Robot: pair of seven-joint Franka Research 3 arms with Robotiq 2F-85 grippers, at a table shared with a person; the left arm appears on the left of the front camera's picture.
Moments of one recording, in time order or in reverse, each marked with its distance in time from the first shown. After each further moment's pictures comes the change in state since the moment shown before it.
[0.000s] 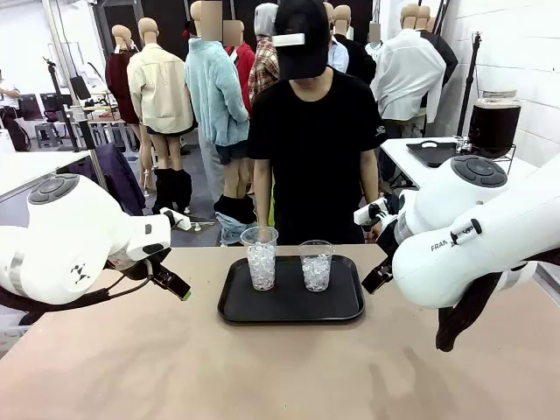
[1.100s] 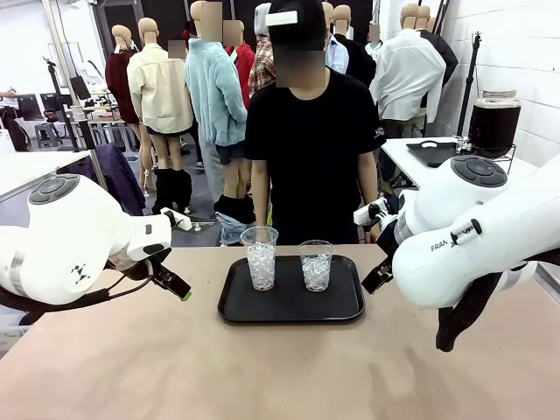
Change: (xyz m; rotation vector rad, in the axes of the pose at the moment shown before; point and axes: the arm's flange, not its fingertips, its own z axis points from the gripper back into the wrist) left arm 0.000 -0.001 0.000 0.000 0.000 -0.003; right arm 0.000 0.000 0.000 0.000 0.000 0.001
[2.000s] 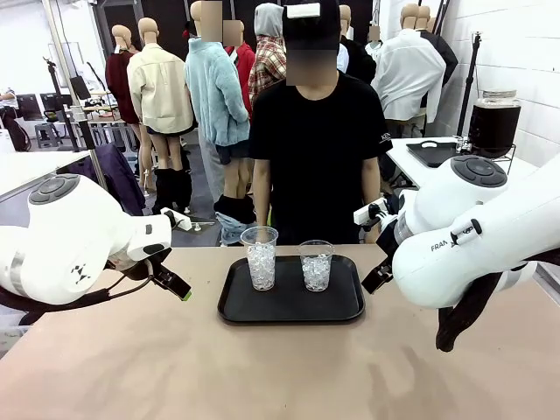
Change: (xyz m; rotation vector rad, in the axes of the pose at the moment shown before) left arm 0.000 0.000 0.000 0.000 0.000 0.000; right arm 0.000 0.000 0.000 0.000 0.000 0.000
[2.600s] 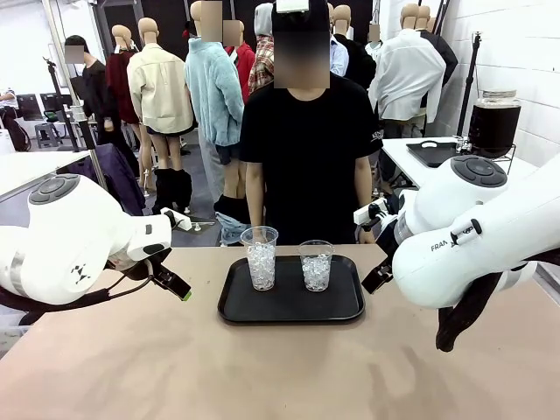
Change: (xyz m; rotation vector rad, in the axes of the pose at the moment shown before) left arm 0.000 0.000 0.000 0.000 0.000 0.000; right arm 0.000 0.000 0.000 0.000 0.000 0.000
